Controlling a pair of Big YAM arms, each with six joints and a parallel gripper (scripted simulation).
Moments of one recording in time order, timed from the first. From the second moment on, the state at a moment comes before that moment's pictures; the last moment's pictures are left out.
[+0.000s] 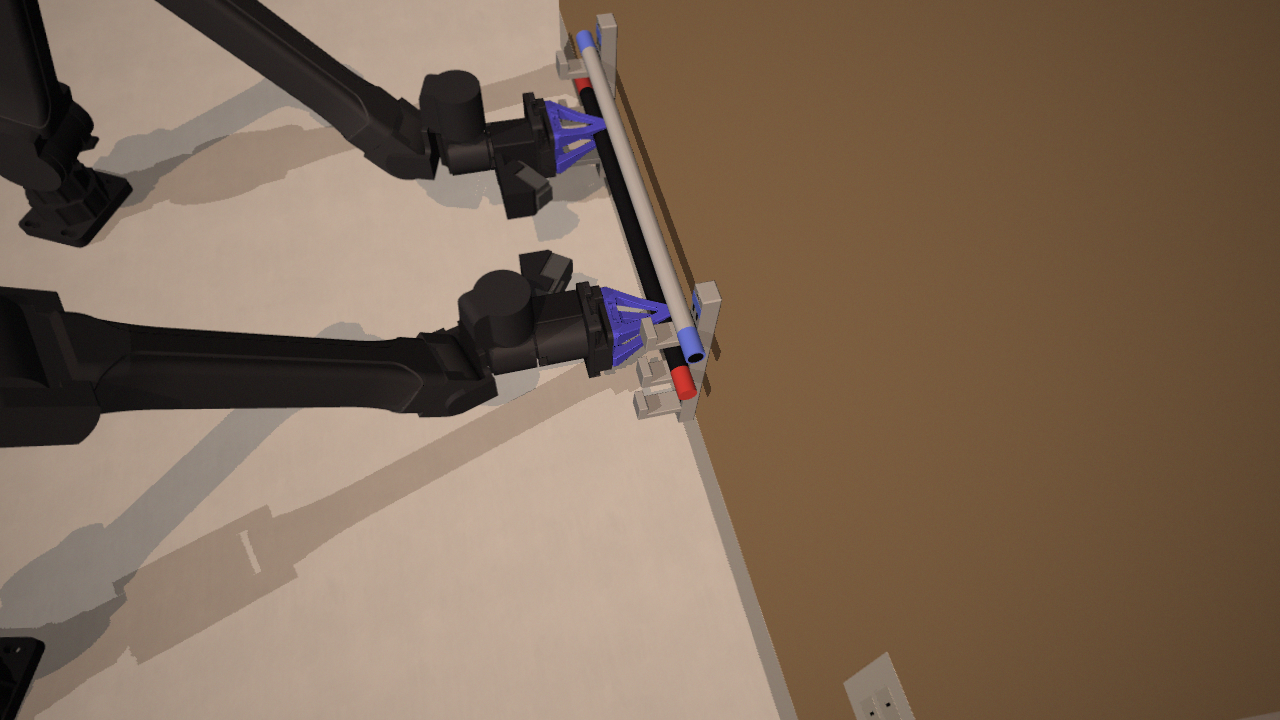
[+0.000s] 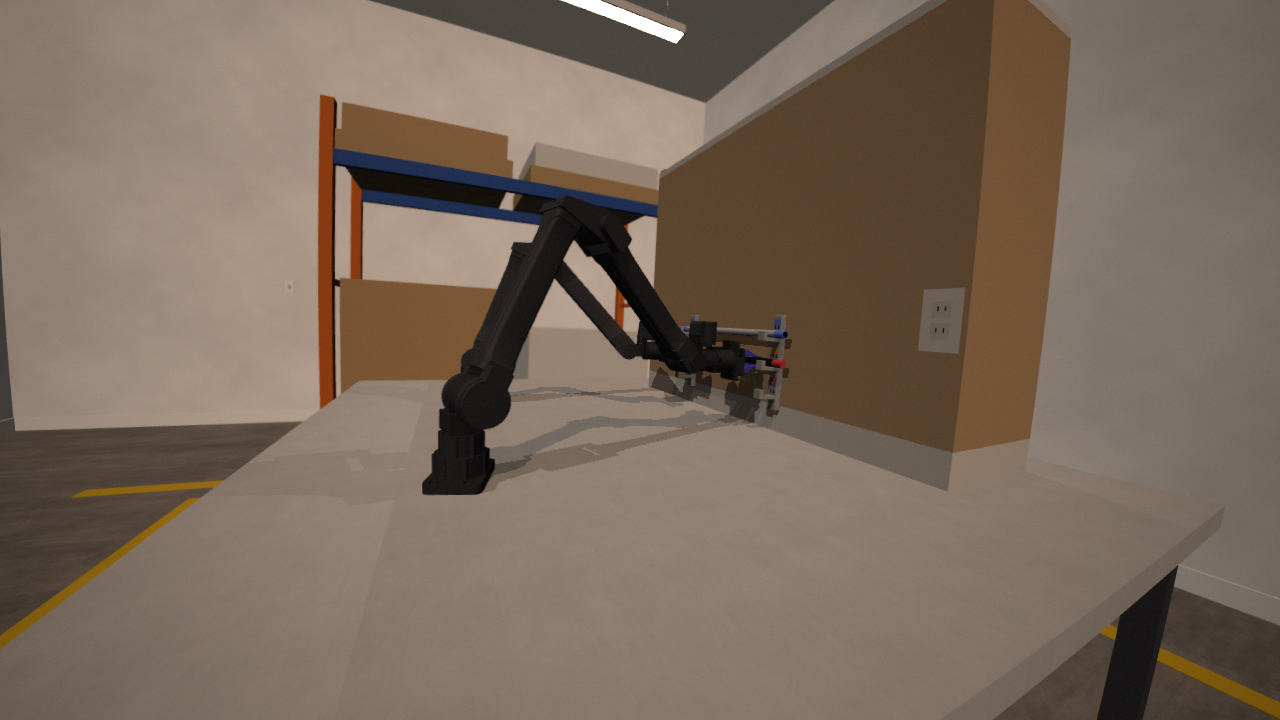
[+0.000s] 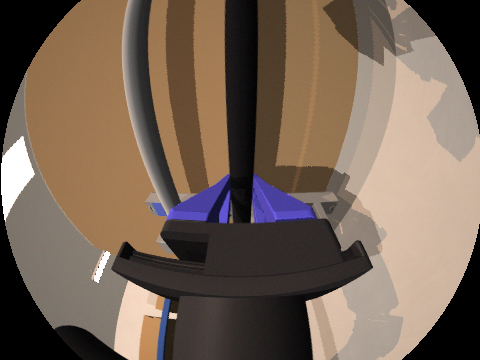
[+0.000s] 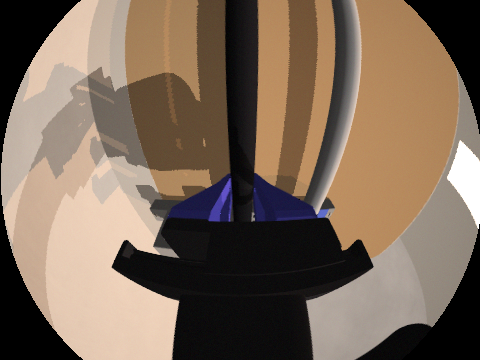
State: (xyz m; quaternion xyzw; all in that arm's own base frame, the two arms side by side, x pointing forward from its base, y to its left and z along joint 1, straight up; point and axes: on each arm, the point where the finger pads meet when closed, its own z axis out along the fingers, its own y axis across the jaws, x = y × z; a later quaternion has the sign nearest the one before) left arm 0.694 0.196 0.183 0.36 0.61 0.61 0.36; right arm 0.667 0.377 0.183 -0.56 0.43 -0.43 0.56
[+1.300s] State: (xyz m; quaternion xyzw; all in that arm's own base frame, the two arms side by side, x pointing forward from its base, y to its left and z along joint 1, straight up) left arm 0.694 0.196 0.183 0.35 0.61 0.61 0.36; right arm 0.667 0.377 0.183 -0.56 0.43 -0.43 0.56
